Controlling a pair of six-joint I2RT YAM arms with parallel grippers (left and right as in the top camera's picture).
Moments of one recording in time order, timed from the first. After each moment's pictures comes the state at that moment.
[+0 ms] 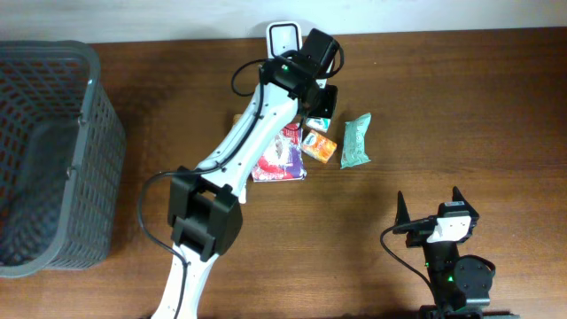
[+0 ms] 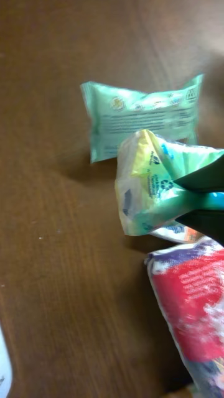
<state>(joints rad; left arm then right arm) -0.58 2.32 2.27 -1.04 0.05 -0.32 -0.03 0.01 0.01 -0.08 -0.05 -0.07</state>
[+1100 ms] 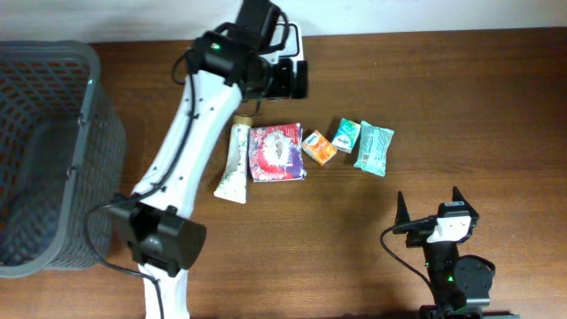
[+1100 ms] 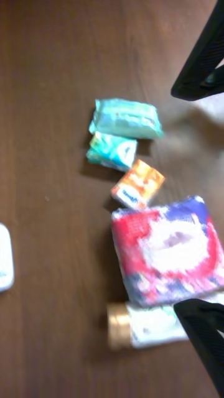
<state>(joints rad) -0.42 2.11 2.29 -1.24 0.17 -0.35 -0.03 0.01 0.01 -0.08 -0.05 -0.07</state>
